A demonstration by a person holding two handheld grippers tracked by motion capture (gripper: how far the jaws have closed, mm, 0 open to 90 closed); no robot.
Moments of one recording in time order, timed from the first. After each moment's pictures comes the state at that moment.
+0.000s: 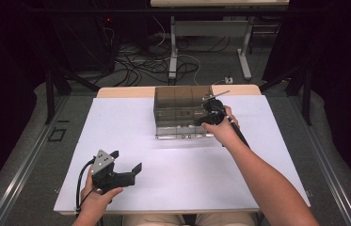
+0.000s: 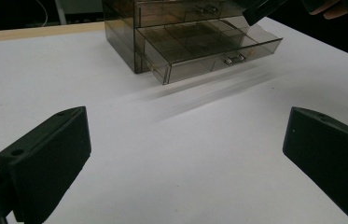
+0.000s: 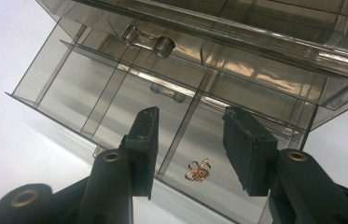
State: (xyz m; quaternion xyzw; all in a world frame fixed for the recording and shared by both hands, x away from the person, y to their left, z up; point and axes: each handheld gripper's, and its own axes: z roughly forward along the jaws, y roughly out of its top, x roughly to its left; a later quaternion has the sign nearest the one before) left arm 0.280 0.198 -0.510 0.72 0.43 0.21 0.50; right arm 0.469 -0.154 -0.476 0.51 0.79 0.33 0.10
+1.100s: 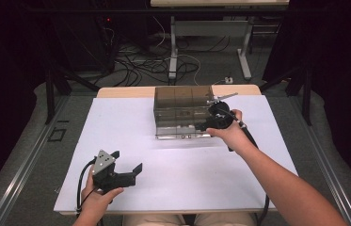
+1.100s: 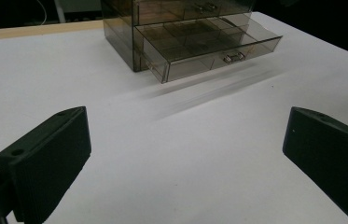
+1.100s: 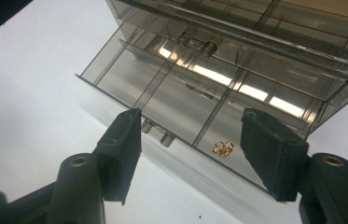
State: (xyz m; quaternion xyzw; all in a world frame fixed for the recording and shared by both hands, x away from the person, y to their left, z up) left arm 0.280 0.197 -0.511 0.73 0.43 0.21 0.49; right arm 0.431 -0.166 -0.451 0.45 0.80 0.38 0.10
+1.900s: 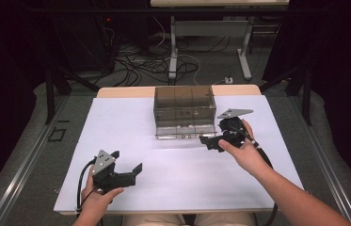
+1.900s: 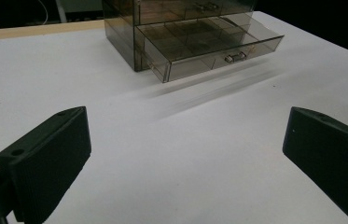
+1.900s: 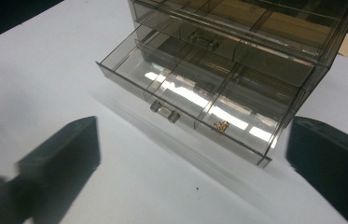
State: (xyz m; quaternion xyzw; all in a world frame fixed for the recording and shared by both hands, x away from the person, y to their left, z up) left arm 0.280 0.197 -0.511 0.73 0.43 0.21 0.49; right arm 0.372 -0.187 -0.448 0.41 0.79 0.42 0.16
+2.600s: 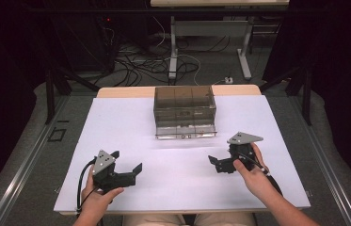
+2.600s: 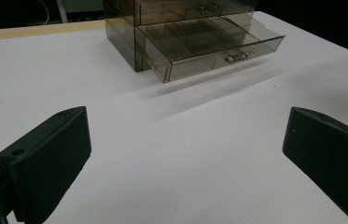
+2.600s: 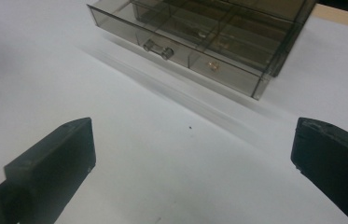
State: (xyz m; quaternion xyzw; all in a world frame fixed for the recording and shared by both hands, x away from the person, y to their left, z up) left arm 0.280 0.197 -0.511 0.73 0.43 0.21 0.49; right arm 0.325 -0.213 -0.494 0.40 0.79 0.41 0.20
